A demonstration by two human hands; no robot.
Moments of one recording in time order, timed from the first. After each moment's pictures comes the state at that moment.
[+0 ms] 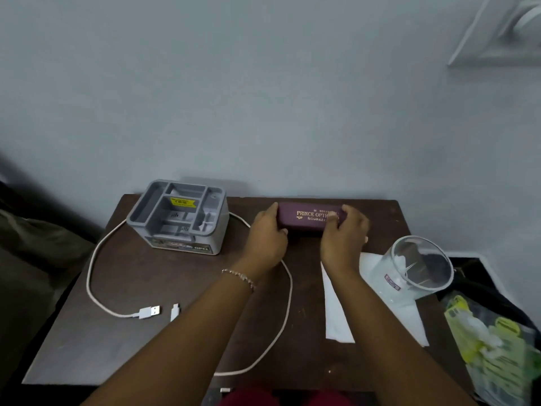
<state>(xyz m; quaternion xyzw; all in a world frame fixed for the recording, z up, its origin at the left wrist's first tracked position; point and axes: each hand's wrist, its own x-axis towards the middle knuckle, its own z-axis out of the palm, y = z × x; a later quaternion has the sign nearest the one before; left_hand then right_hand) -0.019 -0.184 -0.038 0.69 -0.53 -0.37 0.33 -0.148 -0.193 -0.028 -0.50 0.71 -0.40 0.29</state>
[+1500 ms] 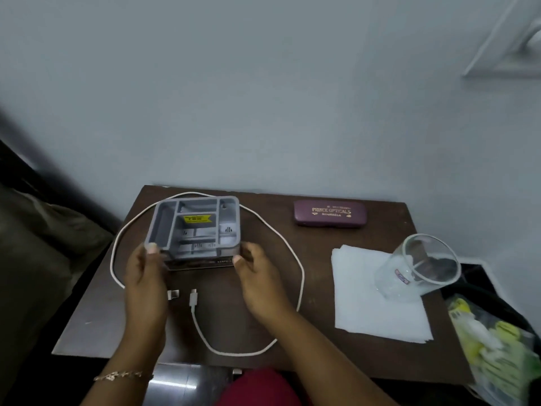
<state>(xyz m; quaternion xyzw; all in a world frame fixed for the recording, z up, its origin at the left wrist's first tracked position) 0.086 -0.035 -0.018 0.74 -0.21 -0.25 0.58 -0.050 -0.096 -0.027 -0.59 0.51 -0.27 0.56</state>
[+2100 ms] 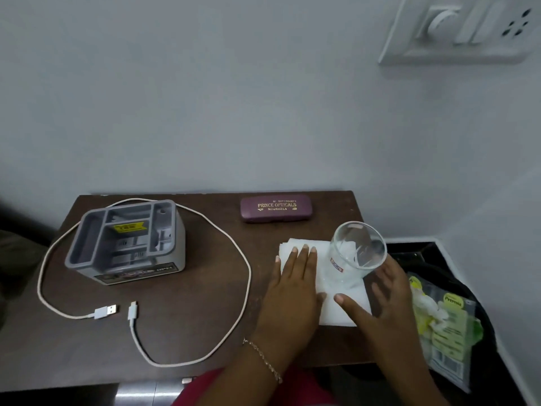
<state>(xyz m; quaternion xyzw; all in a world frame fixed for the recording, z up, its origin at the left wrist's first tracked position) -0.137 -0.091 -0.041 0.63 -0.75 -0.17 0.10 -0.287 -0.073 -0.019 -0.52 0.62 -0.43 0.40</state>
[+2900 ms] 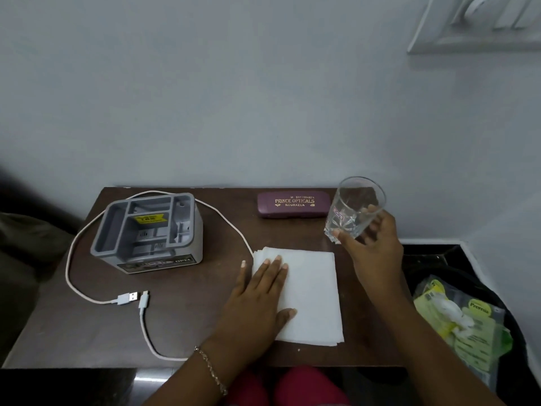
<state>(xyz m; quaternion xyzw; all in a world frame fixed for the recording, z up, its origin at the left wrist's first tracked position) -0.062 -0.062 -0.070 0.61 -0.79 0.01 0.02 -0.252 -0.164 -0.033 -0.49 0.60 -0.51 0.37</state>
